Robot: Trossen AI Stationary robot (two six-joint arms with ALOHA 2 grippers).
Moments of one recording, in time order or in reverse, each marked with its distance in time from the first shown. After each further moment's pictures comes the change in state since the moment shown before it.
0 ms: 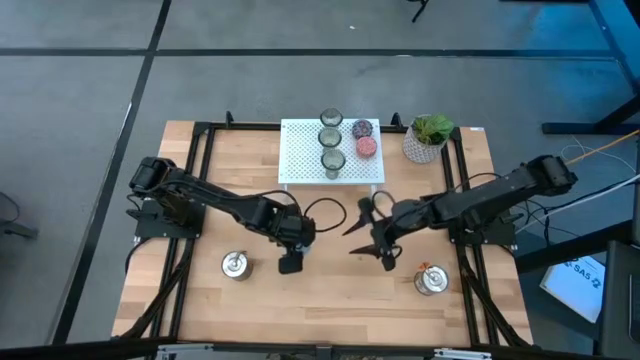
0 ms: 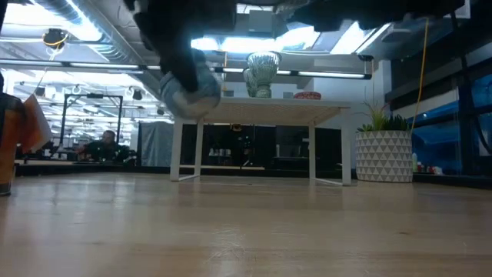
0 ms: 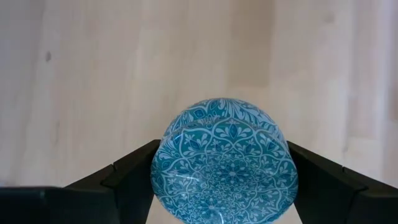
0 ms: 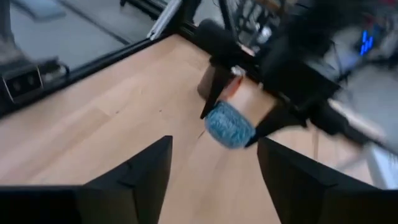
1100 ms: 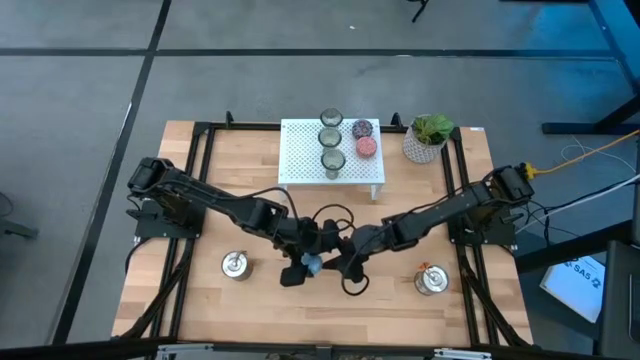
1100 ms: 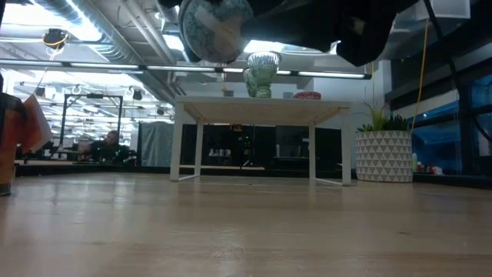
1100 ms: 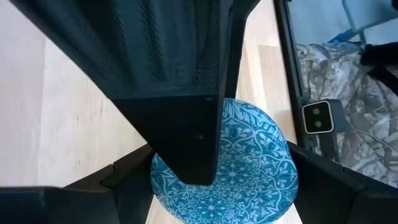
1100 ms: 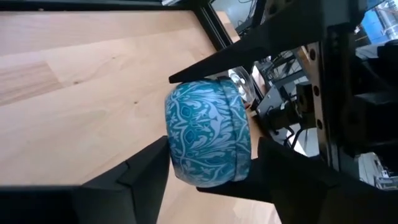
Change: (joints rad) left arm -0.021 -0.010 0.053 0.182 0.200 0.031; right arm 0.050 0.396 0.290 0.044 0.111 -0.439
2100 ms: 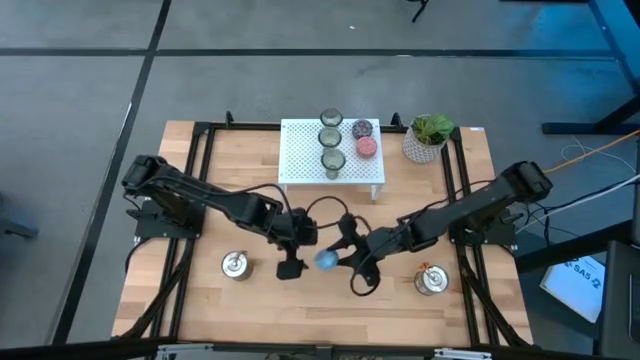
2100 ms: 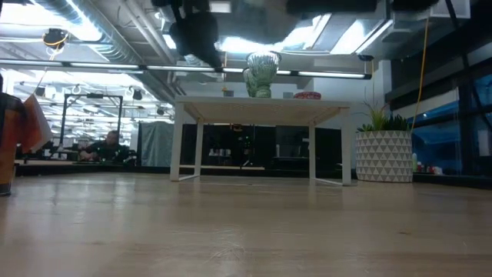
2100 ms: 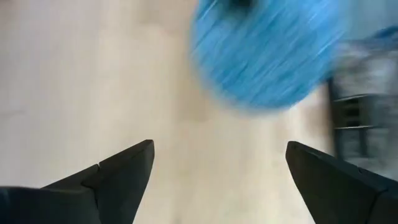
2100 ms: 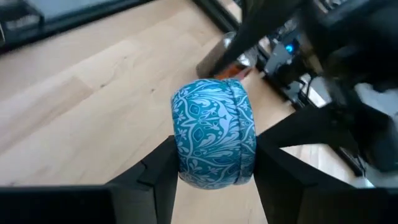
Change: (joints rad) left arm 0.004 -0.052 0.004 -0.129 -0.112 -0.001; right arm 0.071 -0.166 0.001 -0.271 0.111 0.300
